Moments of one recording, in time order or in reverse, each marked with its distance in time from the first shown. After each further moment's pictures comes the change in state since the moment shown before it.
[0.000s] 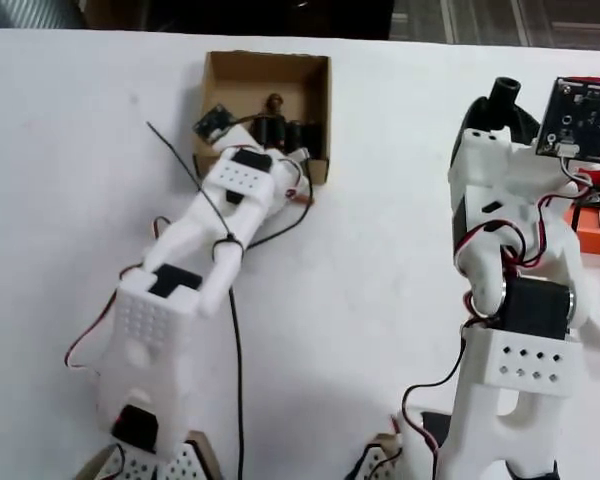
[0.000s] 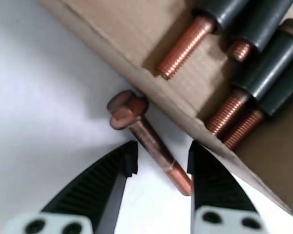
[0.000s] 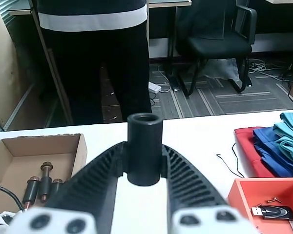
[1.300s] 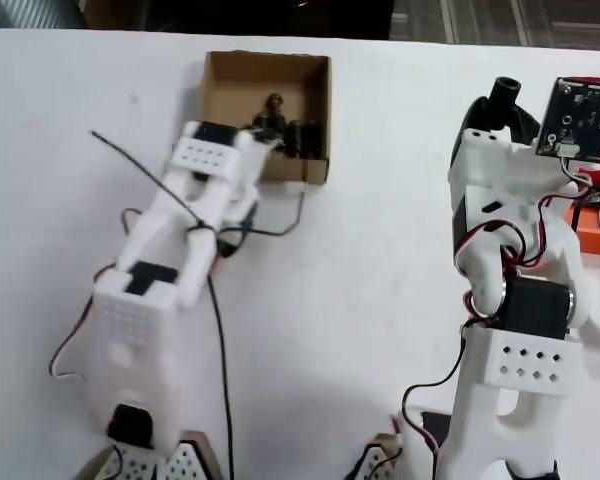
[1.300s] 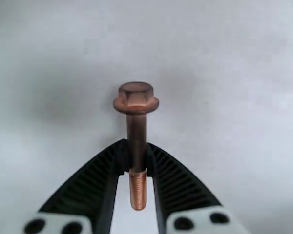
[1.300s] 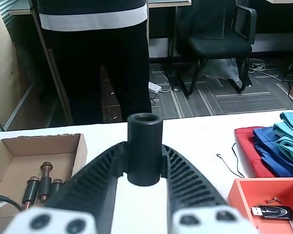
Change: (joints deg) left arm -8.9 -3.2 -6.3 41.2 -73.1; right arm 0.0 0.0 0.0 0.0 0.0
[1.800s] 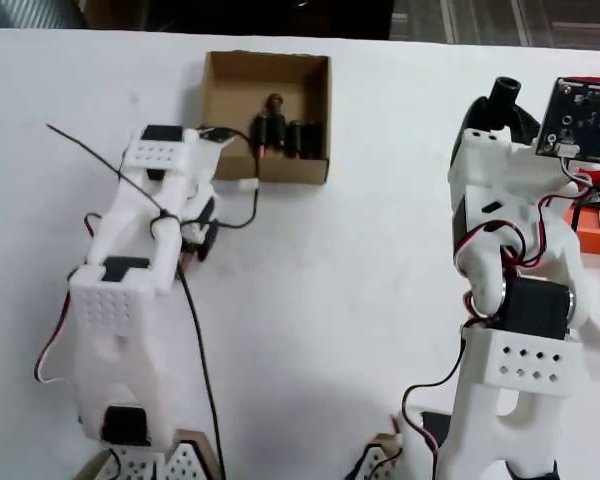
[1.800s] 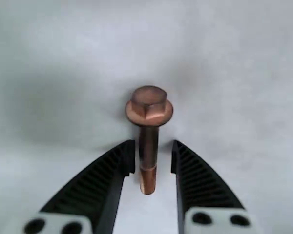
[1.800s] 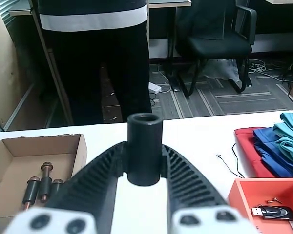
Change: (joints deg) left arm -8.4 3.8 0.5 -3.2 -7.2; right arm 0.0 0.0 0.0 0.0 0.0
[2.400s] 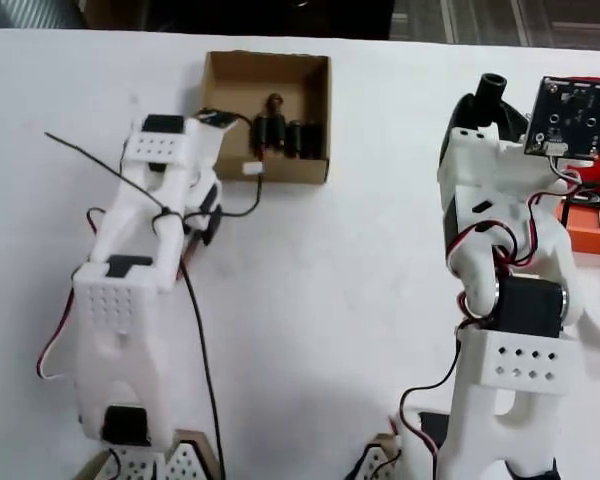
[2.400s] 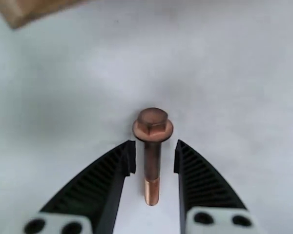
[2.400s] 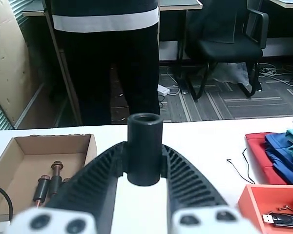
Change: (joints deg) left arm 0.4 2.5 -7.2 0.5 0.0; right arm -2.4 0.0 0.0 -0.5 0.0
